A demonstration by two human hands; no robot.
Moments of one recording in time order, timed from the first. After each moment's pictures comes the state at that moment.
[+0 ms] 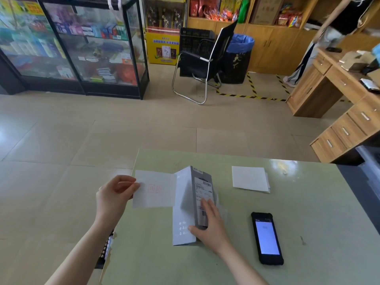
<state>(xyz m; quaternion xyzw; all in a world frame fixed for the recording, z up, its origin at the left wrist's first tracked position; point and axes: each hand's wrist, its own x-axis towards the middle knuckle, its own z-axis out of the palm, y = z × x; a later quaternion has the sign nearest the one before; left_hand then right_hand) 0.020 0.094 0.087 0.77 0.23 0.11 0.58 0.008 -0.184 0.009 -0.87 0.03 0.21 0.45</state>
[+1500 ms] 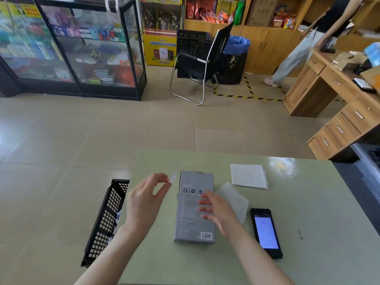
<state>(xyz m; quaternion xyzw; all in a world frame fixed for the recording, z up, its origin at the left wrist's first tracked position) 0.012 0.027 0.099 0.88 0.01 0.29 0.38 0.034 -0.178 0.068 -0.68 0.23 0.24 0.66</state>
